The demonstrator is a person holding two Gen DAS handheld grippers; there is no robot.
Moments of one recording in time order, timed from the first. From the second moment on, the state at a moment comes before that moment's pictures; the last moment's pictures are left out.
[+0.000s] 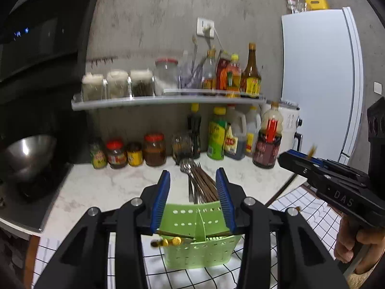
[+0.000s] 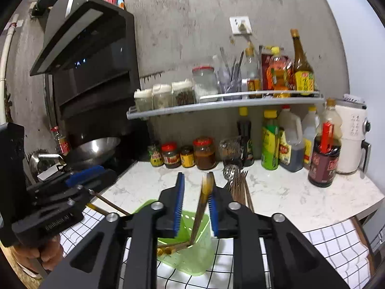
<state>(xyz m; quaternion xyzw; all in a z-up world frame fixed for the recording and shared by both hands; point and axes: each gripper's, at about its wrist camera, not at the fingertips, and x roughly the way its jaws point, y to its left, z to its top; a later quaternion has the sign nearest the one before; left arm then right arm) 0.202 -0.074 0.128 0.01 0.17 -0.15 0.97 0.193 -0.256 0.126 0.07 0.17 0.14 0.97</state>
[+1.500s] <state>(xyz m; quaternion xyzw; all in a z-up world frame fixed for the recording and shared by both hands) -0.017 -0.024 -0.059 -0.01 0.41 -0.21 0.89 -0.029 -0.150 -0.064 -0.03 0.40 0.18 0.90</state>
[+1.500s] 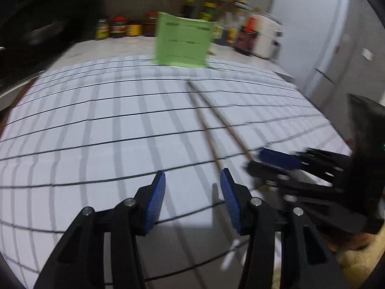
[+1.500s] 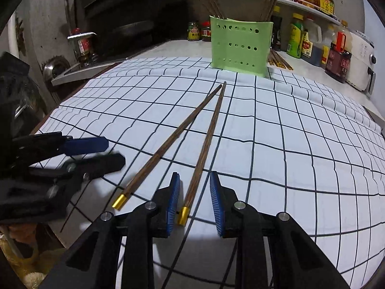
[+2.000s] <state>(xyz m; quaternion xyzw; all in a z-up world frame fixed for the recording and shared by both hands) -0.006 -0.058 -0.067 0.09 0.40 -0.18 0.89 -0.021 -0.168 -0.066 -0.04 0.39 0.16 0.91</state>
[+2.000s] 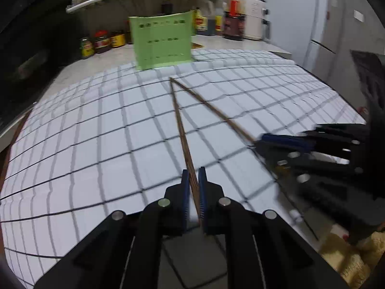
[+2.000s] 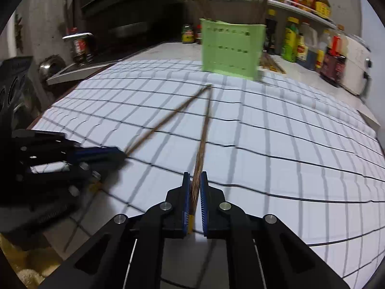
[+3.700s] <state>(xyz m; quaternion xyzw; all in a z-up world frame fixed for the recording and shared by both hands) -0.023 -0.024 -0.067 0.06 0.39 -0.14 0.91 -0.050 -0.228 -0.075 0.02 0.36 0.15 0.92</state>
